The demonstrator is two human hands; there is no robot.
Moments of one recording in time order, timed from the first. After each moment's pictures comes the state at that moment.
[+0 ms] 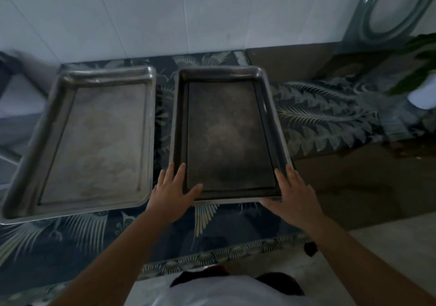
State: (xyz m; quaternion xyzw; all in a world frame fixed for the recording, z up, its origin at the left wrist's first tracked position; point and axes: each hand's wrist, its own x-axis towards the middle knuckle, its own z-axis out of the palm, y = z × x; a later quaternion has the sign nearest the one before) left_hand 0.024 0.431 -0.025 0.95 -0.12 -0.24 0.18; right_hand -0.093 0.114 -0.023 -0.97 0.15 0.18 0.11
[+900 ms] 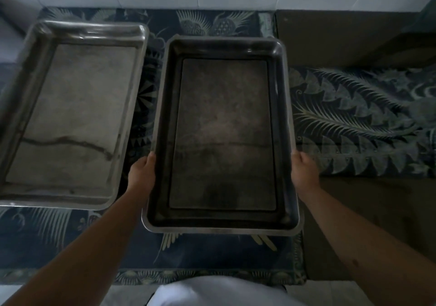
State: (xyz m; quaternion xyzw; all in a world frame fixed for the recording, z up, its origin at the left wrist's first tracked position) left_hand 0.114 0.395 -0.109 0.84 0.29 -0.15 0.43; right_hand 0.060 -0.007 -0.109 -0.81 0.37 0.04 0.46
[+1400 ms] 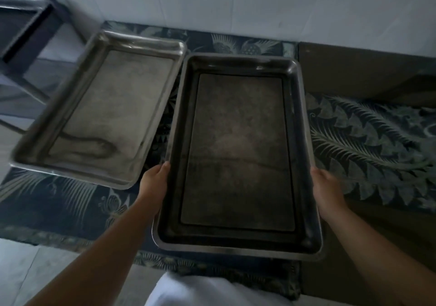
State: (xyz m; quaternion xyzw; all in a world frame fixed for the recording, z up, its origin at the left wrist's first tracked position) left_hand 0.049 0.388 -0.061 0.78 0.32 -0.10 0.53; right_hand 0.043 -0.029 -0.064 -0.81 0.33 0.04 0.48
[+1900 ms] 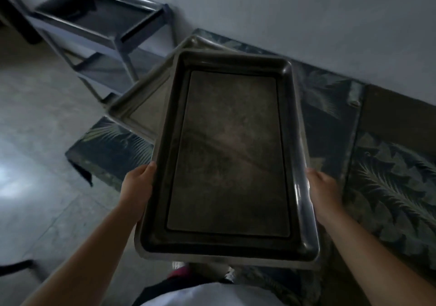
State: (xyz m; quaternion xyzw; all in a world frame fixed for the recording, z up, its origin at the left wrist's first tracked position) left_hand -0.085 0.488 0.007 0.72 0.42 0.06 0.54; right_hand 0.053 0.097 -0.002 -0.84 0.18 0.12 0.49
